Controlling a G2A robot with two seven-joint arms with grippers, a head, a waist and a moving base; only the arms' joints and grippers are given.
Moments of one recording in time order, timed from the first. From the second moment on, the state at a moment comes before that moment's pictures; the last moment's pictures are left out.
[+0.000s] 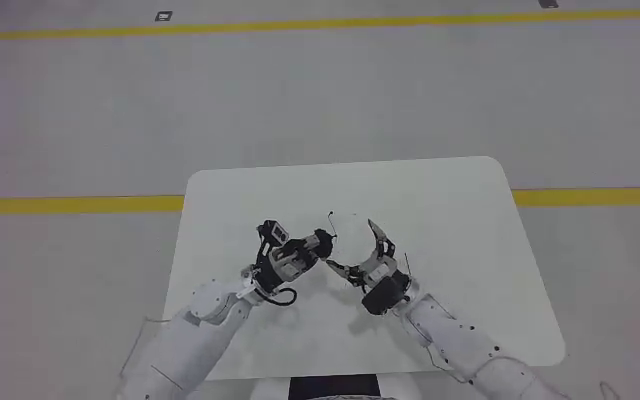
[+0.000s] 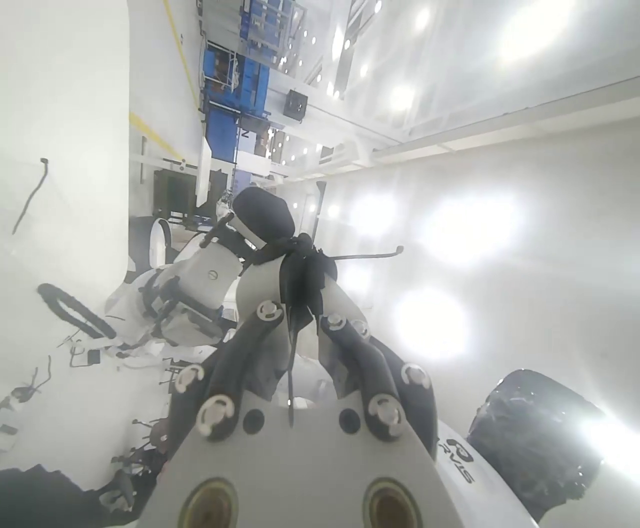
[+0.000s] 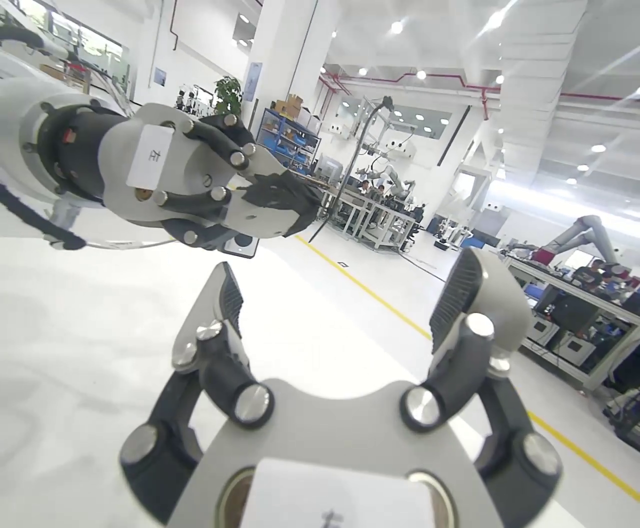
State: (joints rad) left arm 1.49 -1.09 -1.03 -1.61 -0.83 -0.26 -0.69; right arm -1.38 -1.08 0.75 -1.42 -1.57 0.16 -0.86
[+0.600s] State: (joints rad) left arm 1.49 -1.09 -1.02 -1.61 -0.83 -0.26 -0.69; right arm -1.35 -1.11 0.74 -1.34 -1.57 0.20 -0.99
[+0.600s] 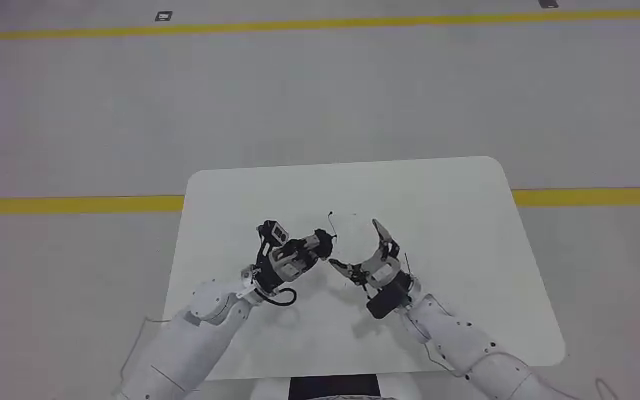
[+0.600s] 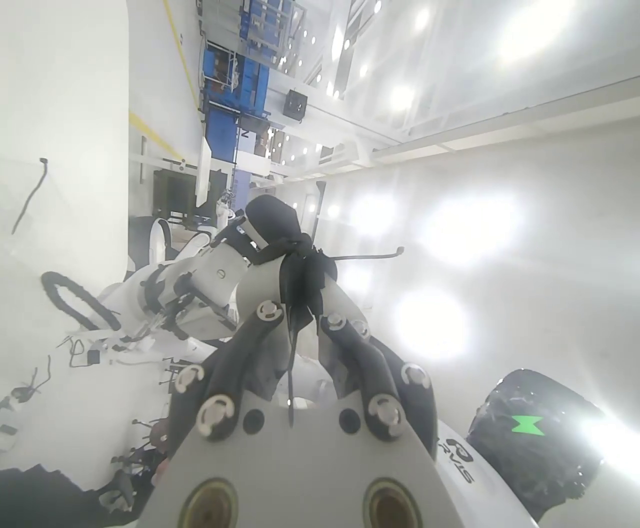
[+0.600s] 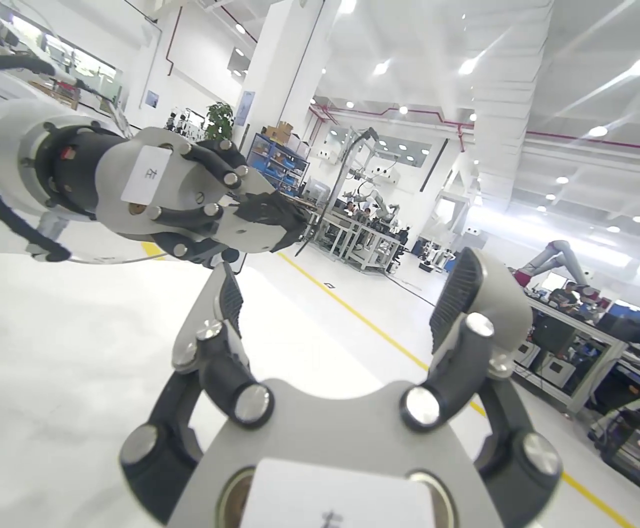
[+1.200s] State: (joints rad) left arm 1.49 -1.10 -1.03 -1.60 -0.98 -0.19 -0.76; right arm -1.30 -1.09 0.70 -1.30 -1.57 0.34 -1.03
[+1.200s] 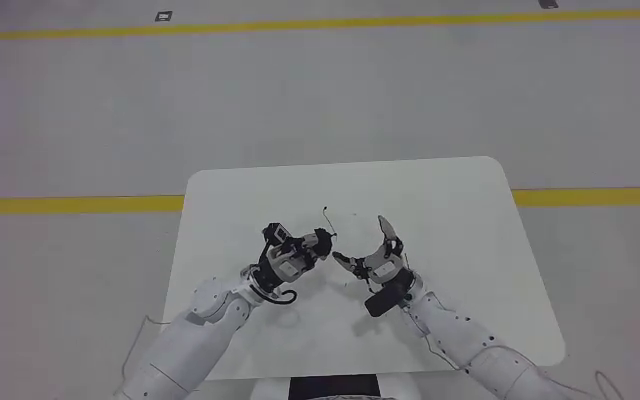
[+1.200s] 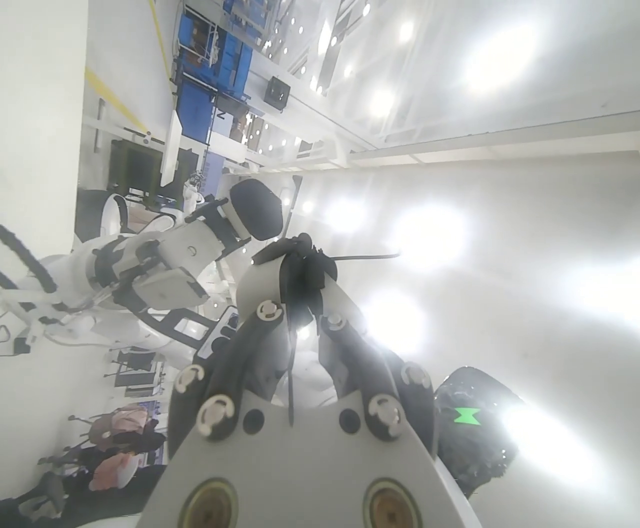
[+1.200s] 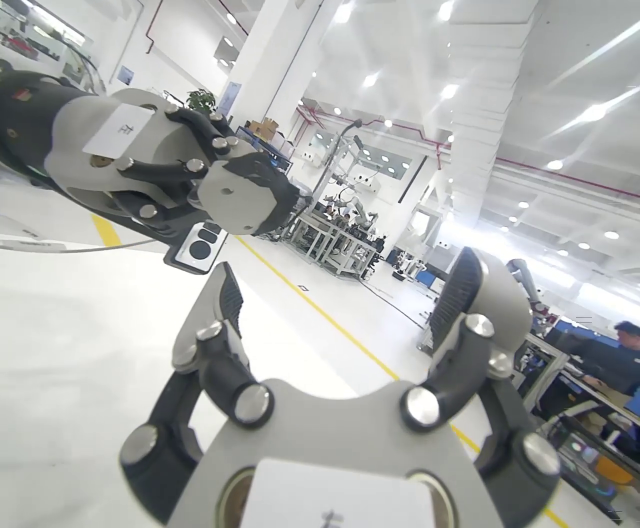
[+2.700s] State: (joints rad) left arm 1.48 -1.11 -1.03 -1.58 -1.05 -0.14 -0.82; right arm -1.20 -1.14 0.60 -1.21 -1.57 0.34 -1.10
